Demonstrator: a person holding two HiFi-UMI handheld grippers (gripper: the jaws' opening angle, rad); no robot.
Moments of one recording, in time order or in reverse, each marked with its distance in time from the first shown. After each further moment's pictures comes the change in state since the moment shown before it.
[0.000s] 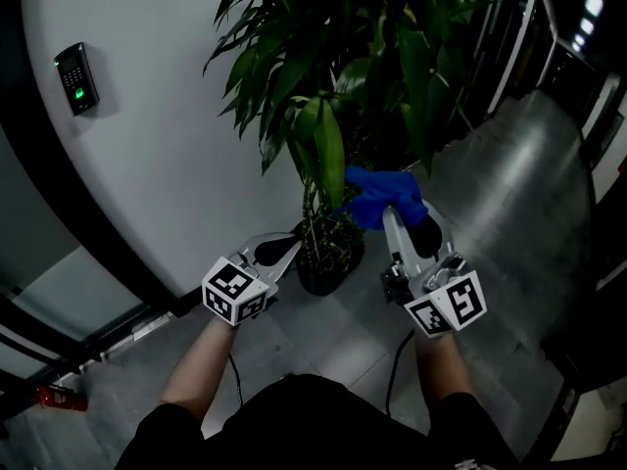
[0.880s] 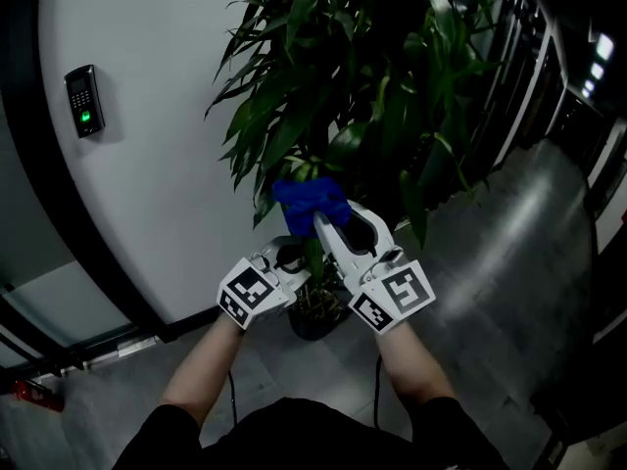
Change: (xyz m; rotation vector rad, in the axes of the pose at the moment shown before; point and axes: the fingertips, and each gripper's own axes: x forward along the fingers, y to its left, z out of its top) left arm 0.092 0.017 0.082 0.241 -0.104 -0.057; right arm 0.124 0.000 -0.036 0.026 0.075 0.219
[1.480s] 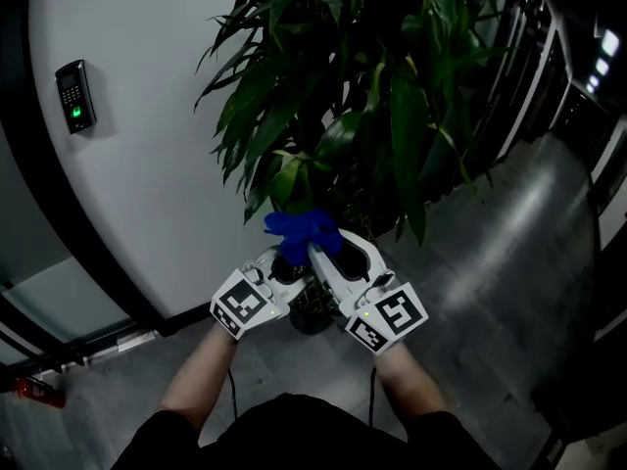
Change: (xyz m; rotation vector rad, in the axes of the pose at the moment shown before) left arm 0.003 -0.017 -0.018 0.031 -0.005 -0.020; right arm -0.033 0.005 -0.055 0.094 0.089 0.029
